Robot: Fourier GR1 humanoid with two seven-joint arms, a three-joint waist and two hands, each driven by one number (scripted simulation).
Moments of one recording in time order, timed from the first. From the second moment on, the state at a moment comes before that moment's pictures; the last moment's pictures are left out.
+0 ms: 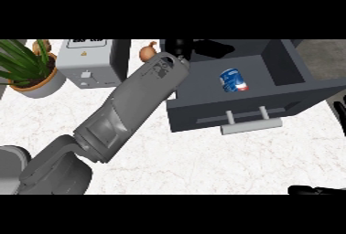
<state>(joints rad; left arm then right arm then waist) -1.41 0.00 -0.62 -0.35 0.56 0.76 -0.09 0.09 -0.06 -0.23 -2.16 -0.05 0.19 0.17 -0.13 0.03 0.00</state>
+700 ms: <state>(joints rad) -1.41 0.00 -0.61 -0.42 0.68 0.81 -0.11 0.06 -0.18 -0.18 -2.21 0.22 0.21 0.04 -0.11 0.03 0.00</state>
